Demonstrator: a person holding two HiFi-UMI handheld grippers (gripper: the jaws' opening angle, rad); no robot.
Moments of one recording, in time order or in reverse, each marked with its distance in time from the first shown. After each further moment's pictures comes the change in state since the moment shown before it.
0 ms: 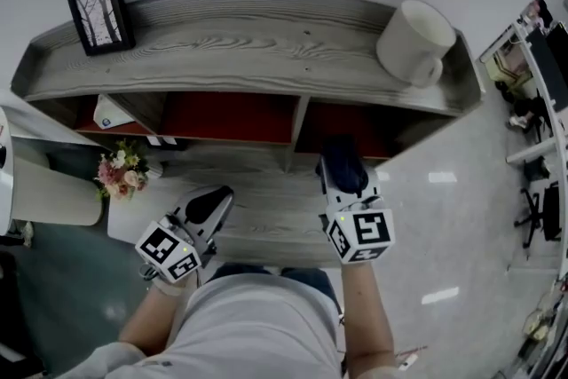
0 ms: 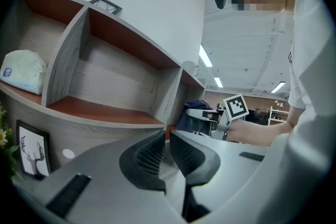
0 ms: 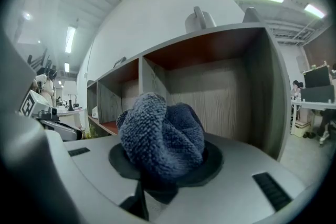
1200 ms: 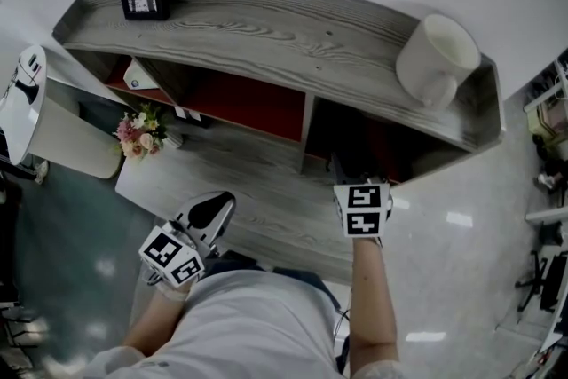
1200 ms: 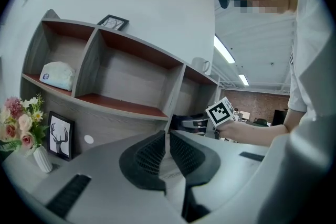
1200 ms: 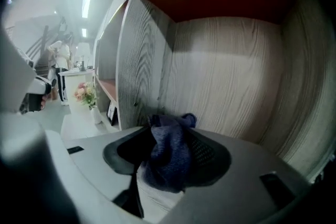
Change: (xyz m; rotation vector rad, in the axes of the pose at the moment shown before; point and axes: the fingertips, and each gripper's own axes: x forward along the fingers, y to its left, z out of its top) left arm -0.010 -0.037 -0.023 -0.049 -0.017 0.293; right arm 0.051 -0.045 -0.064 -0.235 0.330 0.123
